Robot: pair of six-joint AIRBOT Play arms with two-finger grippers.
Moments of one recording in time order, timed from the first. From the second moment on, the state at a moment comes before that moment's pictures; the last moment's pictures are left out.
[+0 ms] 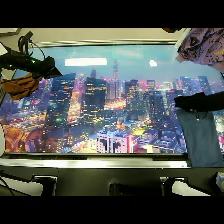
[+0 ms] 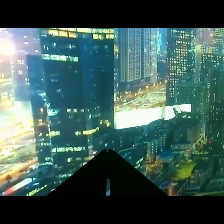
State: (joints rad) left arm 0.03 -1.69 2.00 1.02 -1.47 -1.65; right arm -0.52 -1.38 1.72 1.55 -1.45 -0.75
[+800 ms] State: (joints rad) left arm 0.03 -1.69 2.00 1.02 -1.48 -1.65; right arm -0.52 -1.20 1.19 1.30 -1.61 -0.69
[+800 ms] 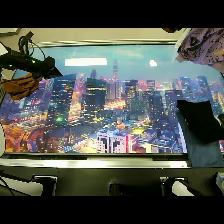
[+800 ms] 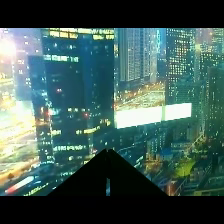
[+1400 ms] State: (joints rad) left arm 0.03 -1.69 2.00 1.02 -1.48 -1.65; right arm -0.52 -1.17 0.90 1.17 -1.49 -0.64
